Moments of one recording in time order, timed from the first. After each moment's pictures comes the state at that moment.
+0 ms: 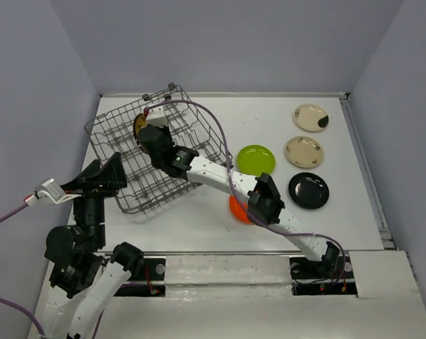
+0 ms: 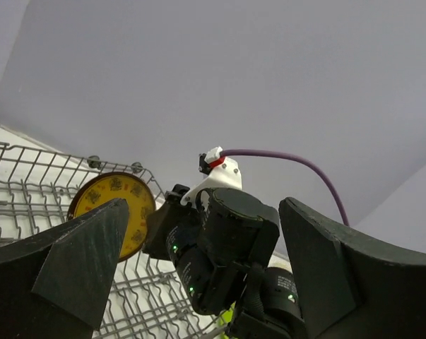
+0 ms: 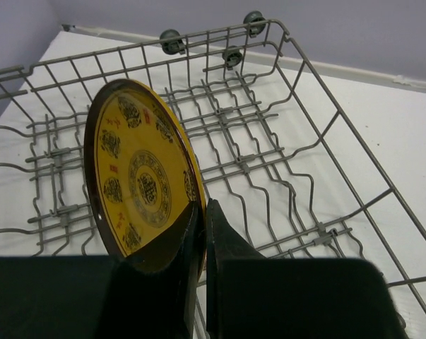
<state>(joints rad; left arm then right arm) -0.50 0.16 0.71 -0.12 -0.53 -0.46 1.09 2.55 2.56 -0.27 0.89 0.21</state>
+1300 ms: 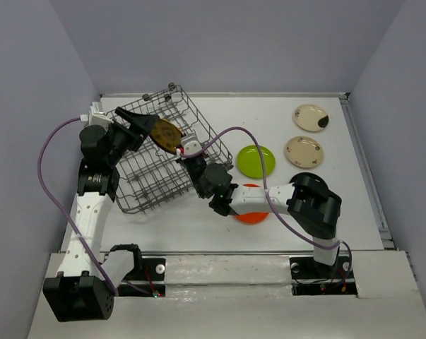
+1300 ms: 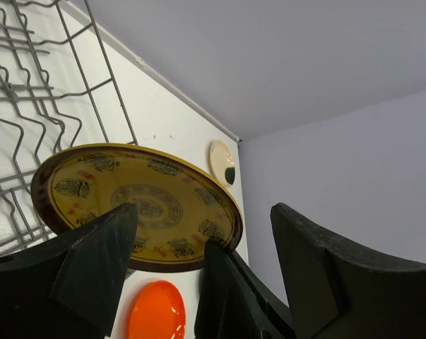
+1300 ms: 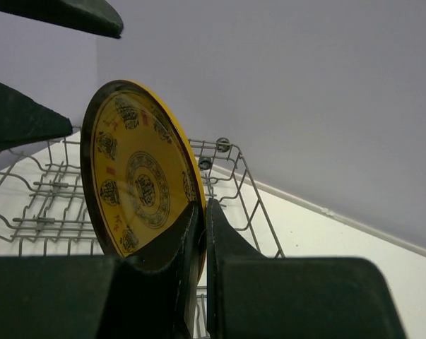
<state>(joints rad) 0.02 0.97 0.91 -0.06 0.36 -1.01 1.14 1.91 1.24 1.08 0.68 -0.46</state>
